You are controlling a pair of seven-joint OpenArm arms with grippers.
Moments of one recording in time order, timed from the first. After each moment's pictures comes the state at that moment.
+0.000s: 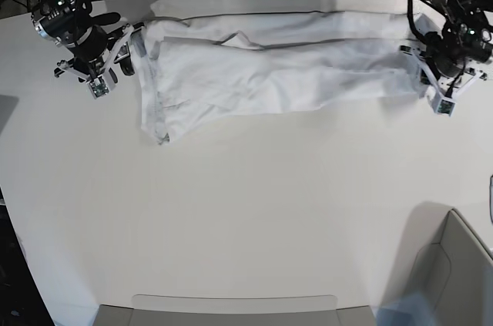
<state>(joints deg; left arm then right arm) 13.9 -14.9 -33.6 112.8 -20.7 -36.5 78.4 -20.2 6.7 24.3 119.4 18.0 42.1 -63.0</state>
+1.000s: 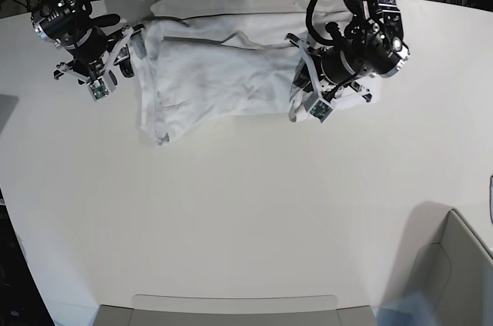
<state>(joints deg) 10.5 1.0 -6.6 115.6 -20.8 -36.5 78.6 -19.7 7.0 24.1 119.3 17.8 42.1 -63.0</state>
